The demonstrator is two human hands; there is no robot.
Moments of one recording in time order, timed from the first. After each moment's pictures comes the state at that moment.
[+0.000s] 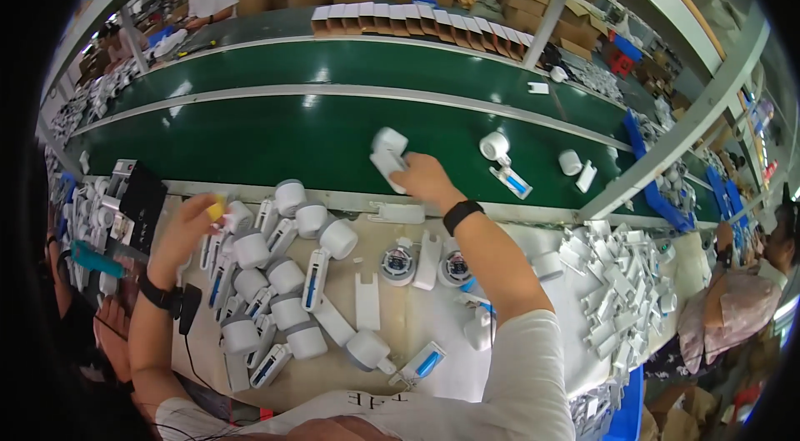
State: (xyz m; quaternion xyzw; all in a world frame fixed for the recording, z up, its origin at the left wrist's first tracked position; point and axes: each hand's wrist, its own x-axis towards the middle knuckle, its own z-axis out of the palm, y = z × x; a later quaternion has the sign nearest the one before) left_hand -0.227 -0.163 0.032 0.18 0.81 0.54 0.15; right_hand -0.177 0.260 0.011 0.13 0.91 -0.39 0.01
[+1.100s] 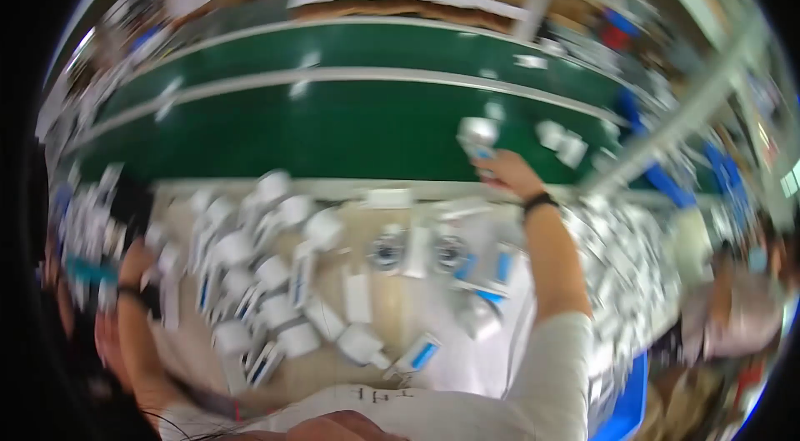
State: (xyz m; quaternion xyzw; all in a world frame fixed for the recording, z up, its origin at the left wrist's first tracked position) left_hand -0.292 -0.390 -0.073 0.23 0.95 -0.14 -0.15; right_hand -0.128 0.428 -0.039 0.21 0.83 -0.51 0.05
